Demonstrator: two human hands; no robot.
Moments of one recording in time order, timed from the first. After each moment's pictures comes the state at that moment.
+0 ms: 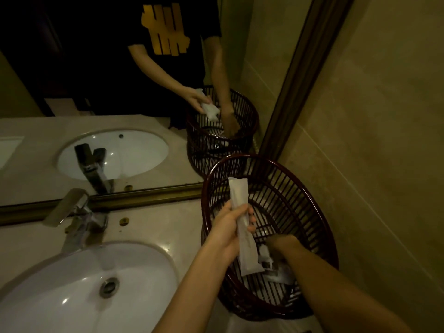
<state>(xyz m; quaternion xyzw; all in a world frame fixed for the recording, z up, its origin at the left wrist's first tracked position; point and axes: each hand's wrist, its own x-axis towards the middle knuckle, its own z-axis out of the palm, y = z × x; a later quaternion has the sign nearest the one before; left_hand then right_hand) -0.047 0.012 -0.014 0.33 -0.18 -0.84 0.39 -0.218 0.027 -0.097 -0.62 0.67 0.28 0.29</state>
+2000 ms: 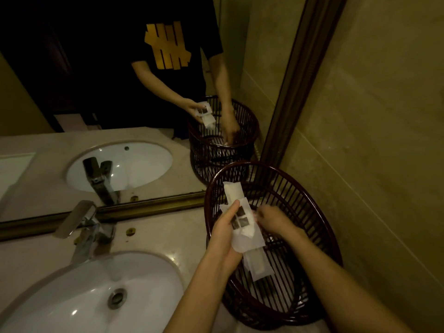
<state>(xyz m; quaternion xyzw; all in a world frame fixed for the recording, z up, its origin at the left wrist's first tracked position) -0.041 0.014 -0.003 0.37 -0.12 -0.84 0.38 -0.209 -0.024 -0.060 -0.57 0.77 -0.04 0.27</state>
